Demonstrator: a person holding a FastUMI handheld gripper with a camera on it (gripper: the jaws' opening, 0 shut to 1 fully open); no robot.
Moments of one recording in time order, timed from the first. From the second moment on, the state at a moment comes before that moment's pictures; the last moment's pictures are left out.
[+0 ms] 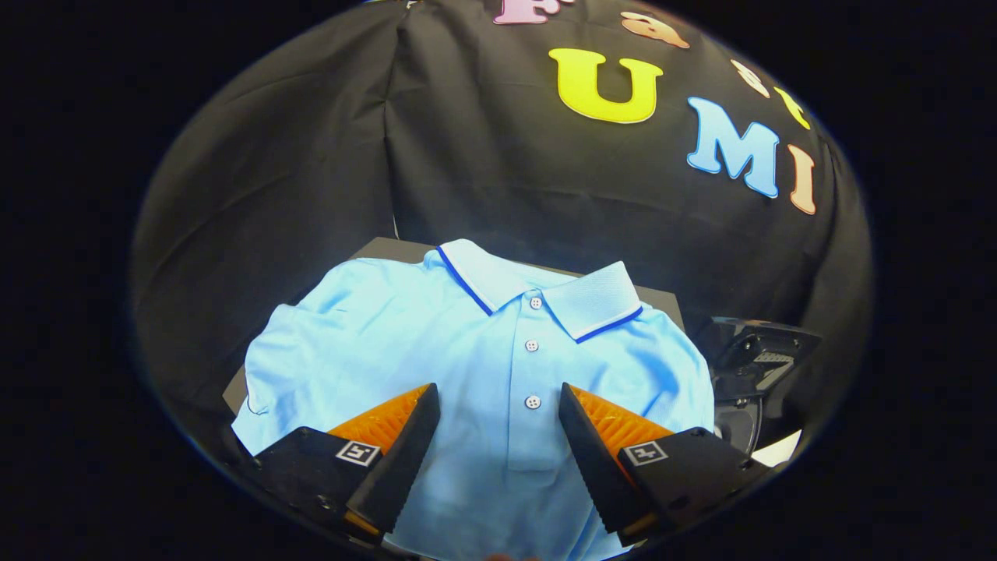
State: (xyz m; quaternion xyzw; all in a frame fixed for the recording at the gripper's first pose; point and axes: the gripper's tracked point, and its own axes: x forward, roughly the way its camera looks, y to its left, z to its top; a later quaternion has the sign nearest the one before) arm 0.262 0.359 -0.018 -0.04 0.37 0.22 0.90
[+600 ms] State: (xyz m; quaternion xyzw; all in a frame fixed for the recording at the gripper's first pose) arm 0.261 0.360 -0.015 -0.05 0.36 0.23 0.90
